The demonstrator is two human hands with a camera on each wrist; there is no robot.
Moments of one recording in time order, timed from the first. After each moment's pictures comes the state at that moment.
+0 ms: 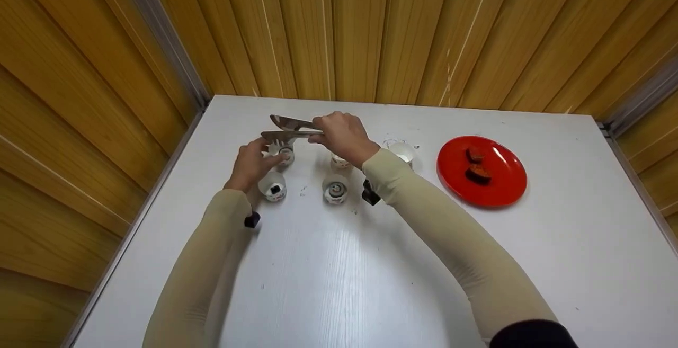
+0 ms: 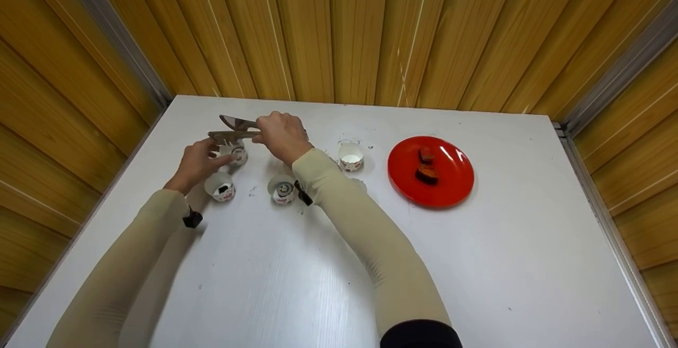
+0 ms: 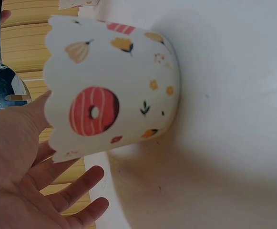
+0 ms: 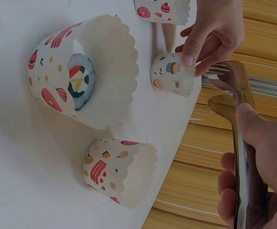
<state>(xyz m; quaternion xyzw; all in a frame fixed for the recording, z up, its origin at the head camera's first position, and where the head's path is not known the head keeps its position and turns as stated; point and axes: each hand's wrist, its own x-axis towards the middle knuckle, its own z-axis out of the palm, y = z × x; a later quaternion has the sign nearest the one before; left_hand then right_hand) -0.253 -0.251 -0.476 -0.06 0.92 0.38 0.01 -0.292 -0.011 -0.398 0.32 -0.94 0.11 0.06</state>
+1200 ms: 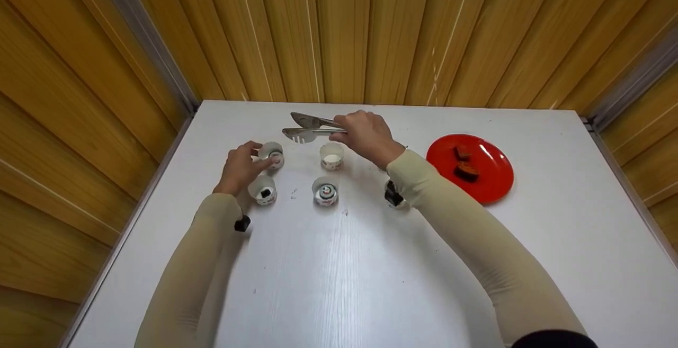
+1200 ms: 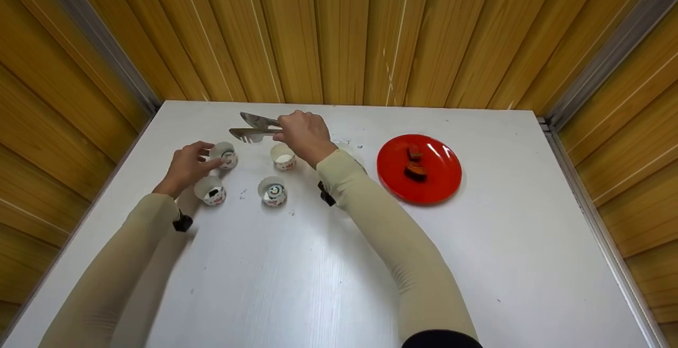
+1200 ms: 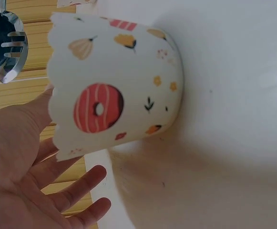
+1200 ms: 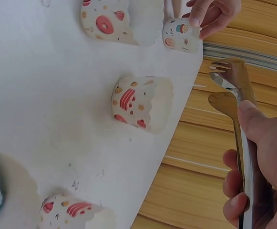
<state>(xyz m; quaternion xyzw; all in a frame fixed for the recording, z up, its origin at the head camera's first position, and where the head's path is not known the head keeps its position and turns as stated) -0.253 -0.263 -0.475 -0.07 0.93 0.37 0.03 -0.293 0.043 -0.394 0.29 -0.95 0.10 0.06</state>
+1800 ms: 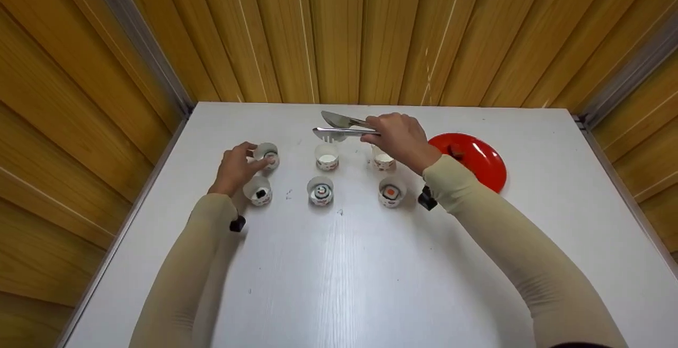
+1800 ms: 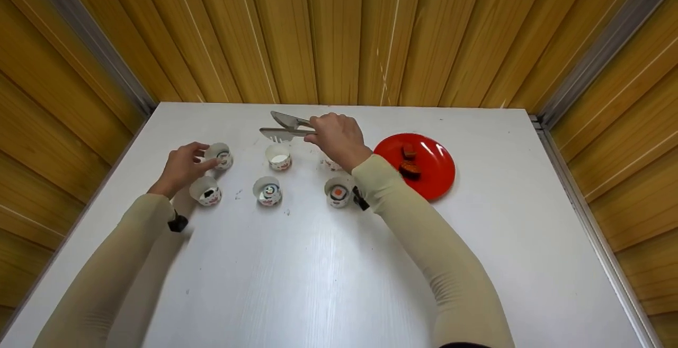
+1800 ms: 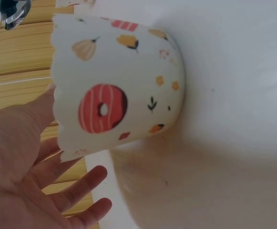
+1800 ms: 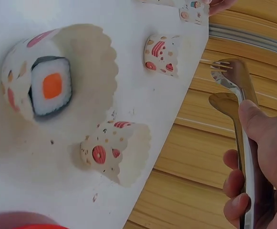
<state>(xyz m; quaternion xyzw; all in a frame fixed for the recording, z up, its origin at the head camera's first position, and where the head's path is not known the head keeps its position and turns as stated) -0.257 -0.267 -0.475 -0.04 0.93 0.36 0.03 -0.282 0.114 -0.394 0.26 -0.96 0.11 0.06</state>
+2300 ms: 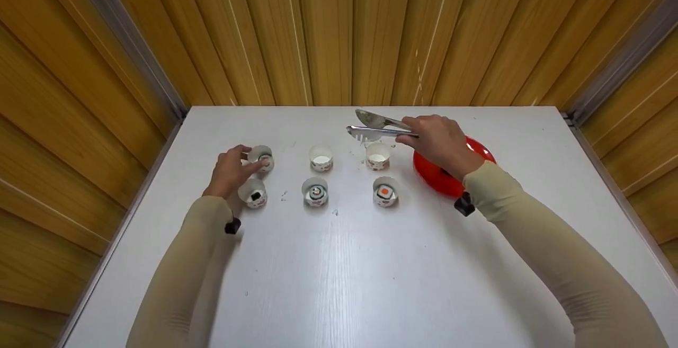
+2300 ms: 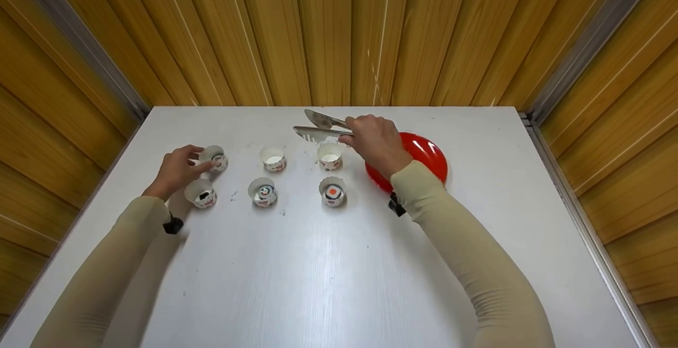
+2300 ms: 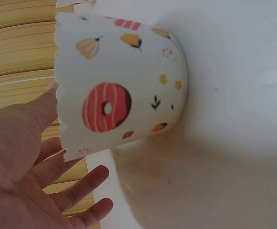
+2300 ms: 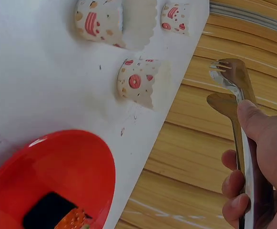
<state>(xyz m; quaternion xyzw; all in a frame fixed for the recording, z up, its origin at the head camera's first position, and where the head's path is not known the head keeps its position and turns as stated) -0.263 -0.274 -0.475 -0.04 0.93 0.36 0.05 -0.268 0.188 -0.390 0.23 -0.96 0.12 0.08</state>
